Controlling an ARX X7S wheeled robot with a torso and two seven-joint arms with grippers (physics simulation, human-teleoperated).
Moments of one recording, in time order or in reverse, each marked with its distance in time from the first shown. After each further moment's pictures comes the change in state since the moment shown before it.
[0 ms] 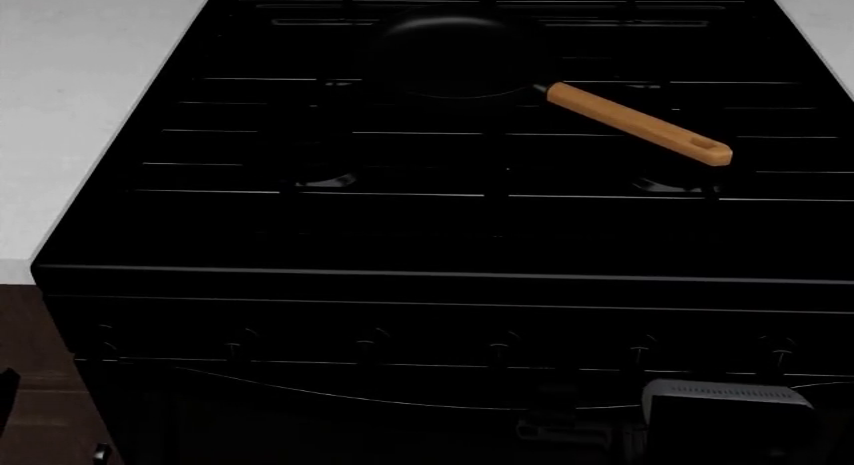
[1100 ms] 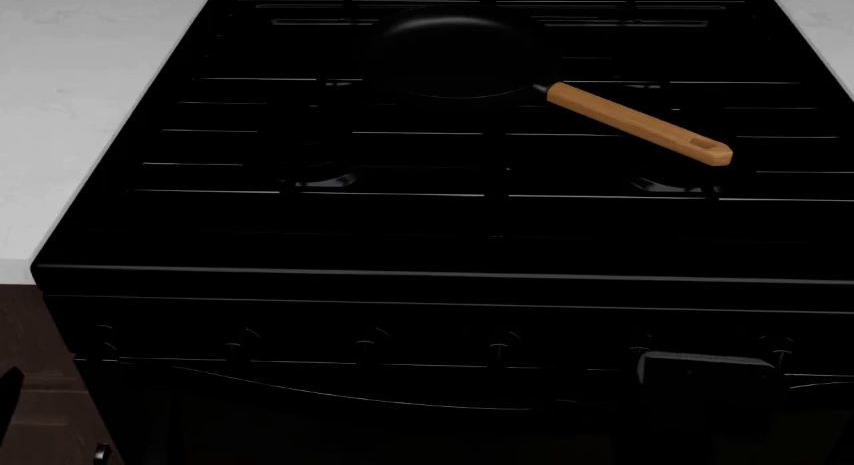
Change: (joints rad) left arm -0.013 -0.042 0.035 -0.011 -0.015 0.011 -0.050; right arm 0.325 0.002 -0.037 0.774 -0.010 -0.300 -0.050
